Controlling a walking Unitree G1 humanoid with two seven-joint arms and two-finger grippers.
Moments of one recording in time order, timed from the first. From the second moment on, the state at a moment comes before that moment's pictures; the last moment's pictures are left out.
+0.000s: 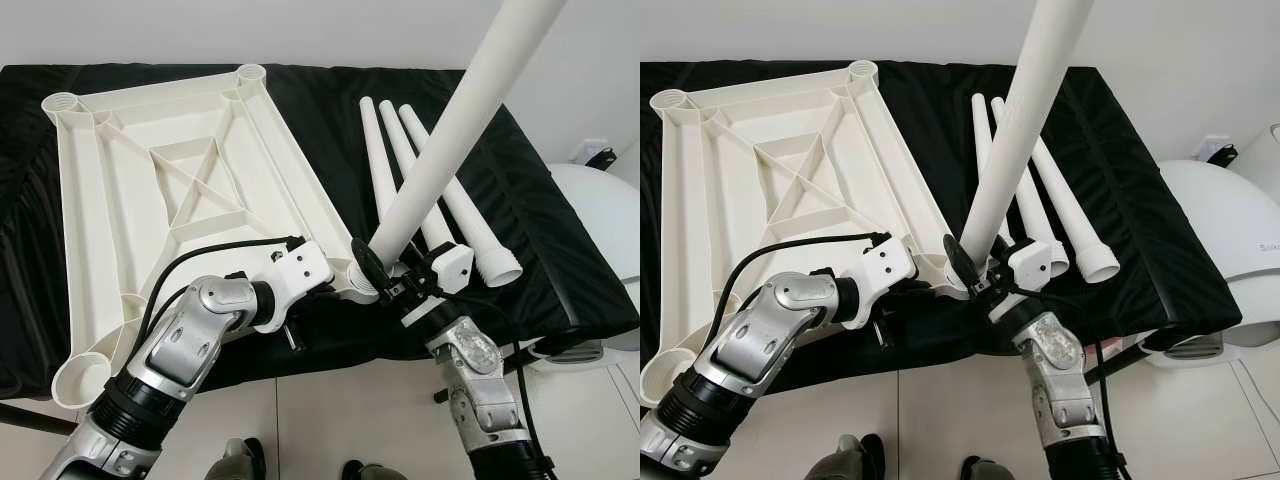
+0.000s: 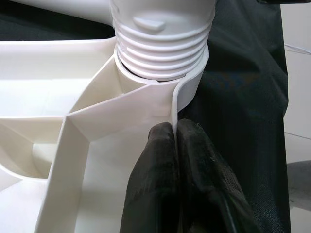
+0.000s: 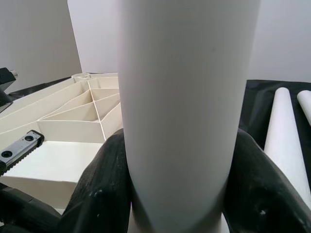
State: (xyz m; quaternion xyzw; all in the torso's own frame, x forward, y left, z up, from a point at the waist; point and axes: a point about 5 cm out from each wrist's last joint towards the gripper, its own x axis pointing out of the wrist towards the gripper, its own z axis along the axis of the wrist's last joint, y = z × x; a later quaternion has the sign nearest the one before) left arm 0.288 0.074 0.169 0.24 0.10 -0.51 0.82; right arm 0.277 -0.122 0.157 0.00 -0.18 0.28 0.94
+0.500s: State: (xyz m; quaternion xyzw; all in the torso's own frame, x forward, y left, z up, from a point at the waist) left arm 0.288 0.075 0.169 0.24 0.10 -0.51 0.82; right arm 0.275 -0.116 0.161 0.00 -0.19 0.25 0.95
